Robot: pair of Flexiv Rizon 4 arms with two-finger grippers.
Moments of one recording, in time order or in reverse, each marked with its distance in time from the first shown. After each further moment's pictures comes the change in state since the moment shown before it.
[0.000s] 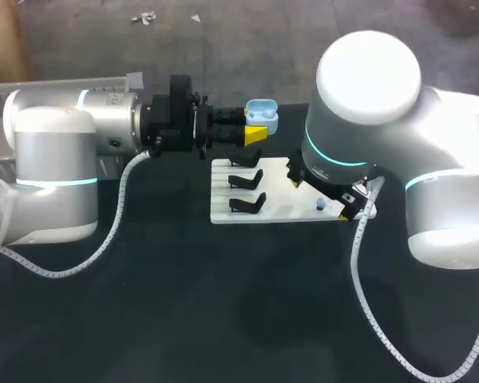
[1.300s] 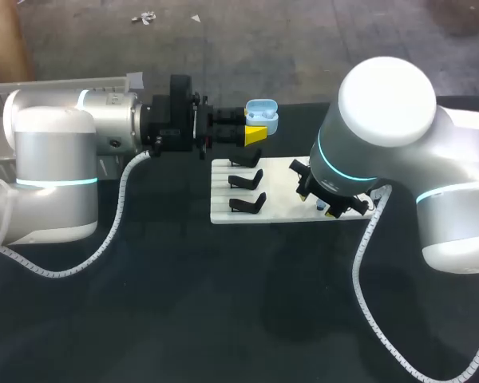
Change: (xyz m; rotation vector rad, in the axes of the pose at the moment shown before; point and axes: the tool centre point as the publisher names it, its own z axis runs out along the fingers) left arm 0.000 0.000 0.000 0.000 0.000 0.000; right arm 0.001 0.000 0.029 -0.064 0.025 -0.054
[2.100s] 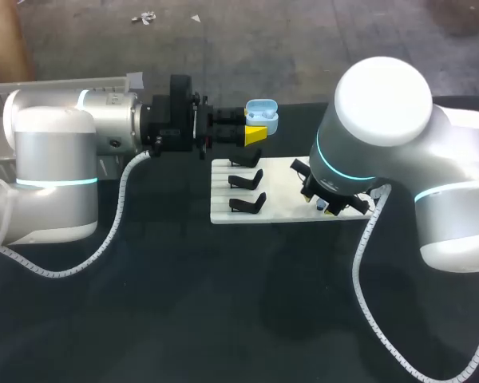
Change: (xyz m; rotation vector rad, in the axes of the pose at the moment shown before) left arm 0.000 0.000 0.000 0.000 0.000 0.000; right arm -0.004 -0.003 0.002 0.016 -0.010 0.006
